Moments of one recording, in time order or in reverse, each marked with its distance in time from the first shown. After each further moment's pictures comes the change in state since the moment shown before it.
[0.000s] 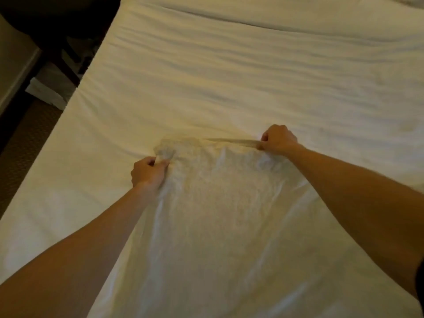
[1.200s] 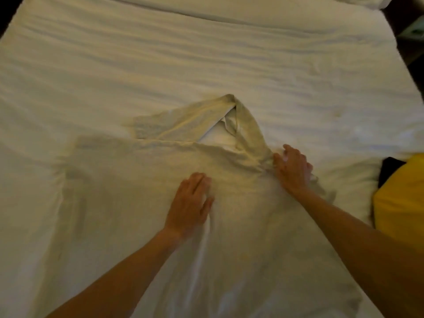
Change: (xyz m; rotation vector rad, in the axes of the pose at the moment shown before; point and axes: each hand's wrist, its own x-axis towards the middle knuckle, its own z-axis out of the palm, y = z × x) left_hand -0.167 0.007 0.157 0.426 -0.357 1.164; right_hand -0.062 0.217 0.029 0.166 0.410 0.214
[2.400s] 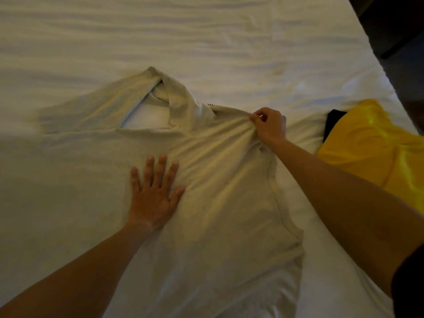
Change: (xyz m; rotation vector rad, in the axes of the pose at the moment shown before) left_hand 0.008 0.037 0.092 0.463 -0.192 -0.017; right_hand 0.056 0.103 -0.048 0.369 -0.003 0.093
